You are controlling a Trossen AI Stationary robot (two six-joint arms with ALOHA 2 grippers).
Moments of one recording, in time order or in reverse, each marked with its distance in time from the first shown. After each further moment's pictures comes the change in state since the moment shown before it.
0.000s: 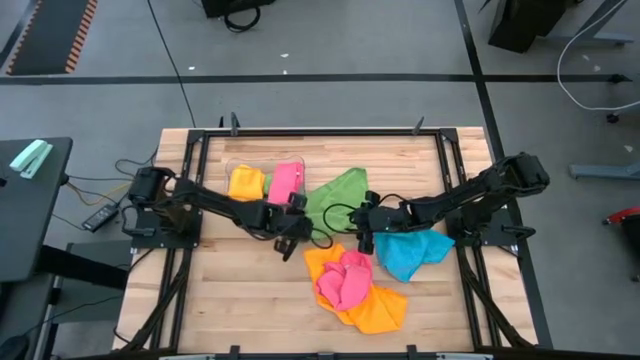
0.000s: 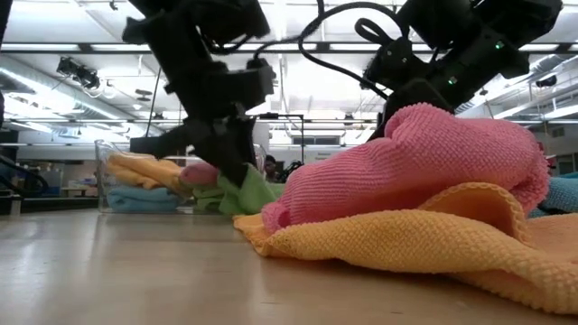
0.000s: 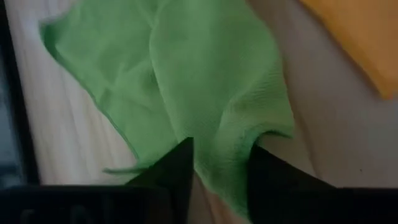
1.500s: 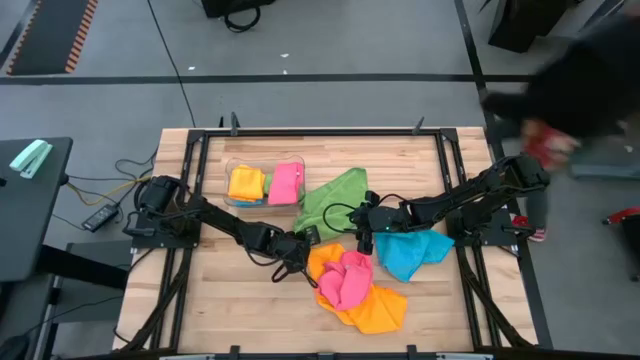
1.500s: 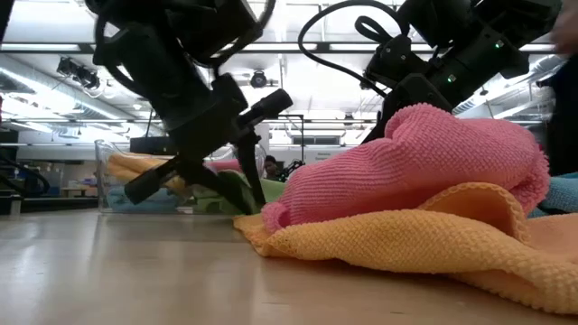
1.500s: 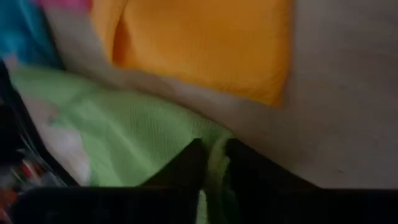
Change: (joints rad) left arm -0.135 0.117 -0.049 0.209 -0.054 0.771; right arm 0.001 0.000 0.000 0.018 -0.002 0.022
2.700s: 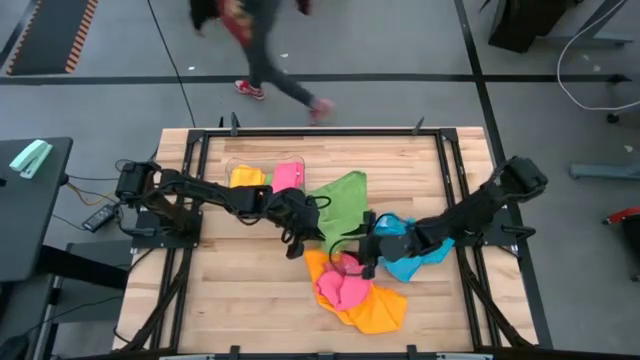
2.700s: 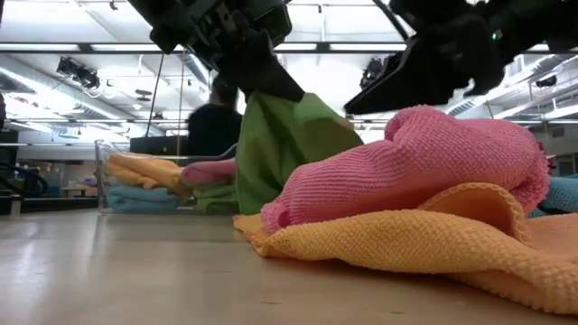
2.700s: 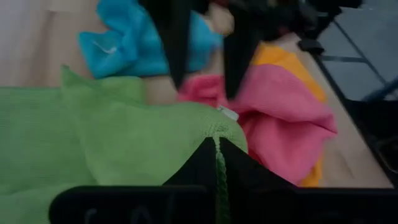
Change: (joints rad) left arm 0.240 -0.229 0.002 0.192 0.717 -1.230; right arm 0.254 0.046 0.021 0.204 0.210 -0.207
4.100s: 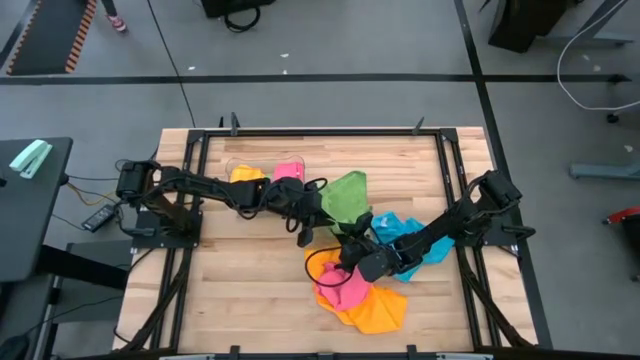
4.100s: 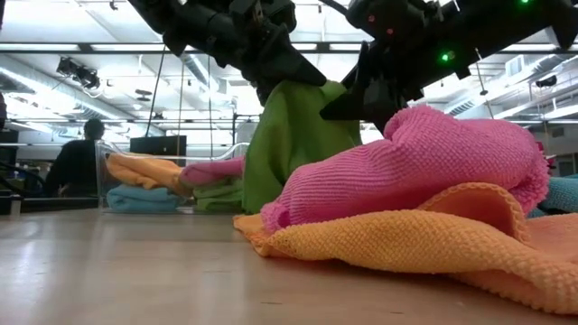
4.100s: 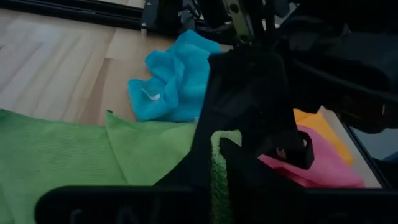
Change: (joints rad) left arm 0.058 -0.001 0.000 0.158 -0.073 -0.079; right arm 0.041 0.249 0.217 -0.017 0.549 -0.352
